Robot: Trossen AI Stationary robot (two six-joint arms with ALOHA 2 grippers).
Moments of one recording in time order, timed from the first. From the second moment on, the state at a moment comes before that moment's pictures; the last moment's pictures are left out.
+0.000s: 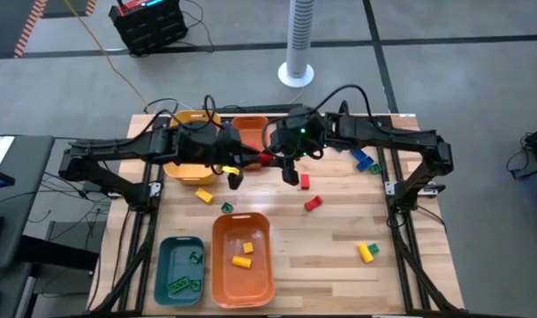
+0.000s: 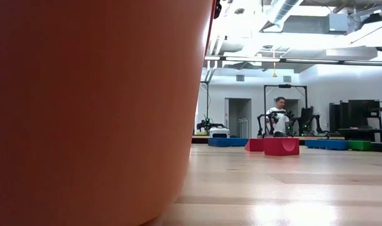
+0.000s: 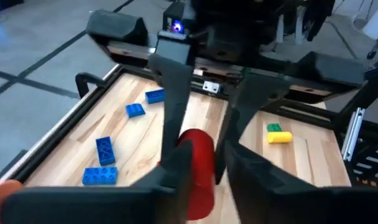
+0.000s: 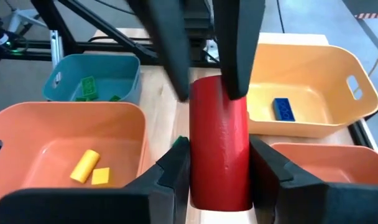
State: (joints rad) left arm 0.04 1.31 1.42 -0.46 -0.16 -0.20; right arm -0.14 1.64 1.70 -0.61 -0.21 -0.11
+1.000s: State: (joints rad) left arm 0.04 1.31 1.42 -0.52 -0.18 -0.16; right arm -0.15 1.64 1.70 -0.61 -0.21 -0.16
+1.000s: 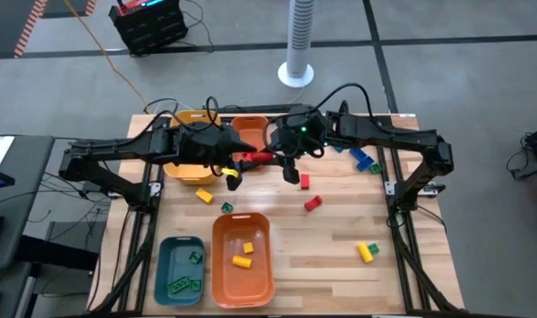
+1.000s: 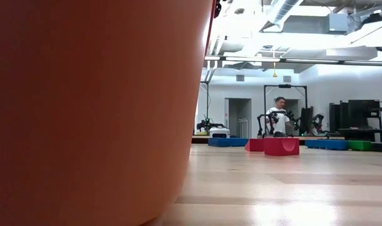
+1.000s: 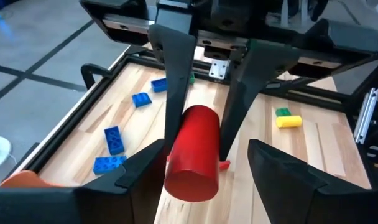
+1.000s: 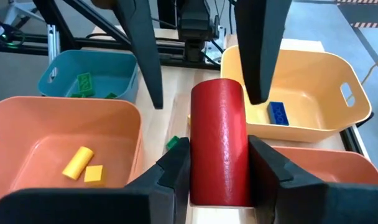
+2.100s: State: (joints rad) left arm 0.04 1.34 1.42 -0.55 -0.19 -0.05; right arm -0.13 1.64 1.70 -0.59 -0.21 -0.18
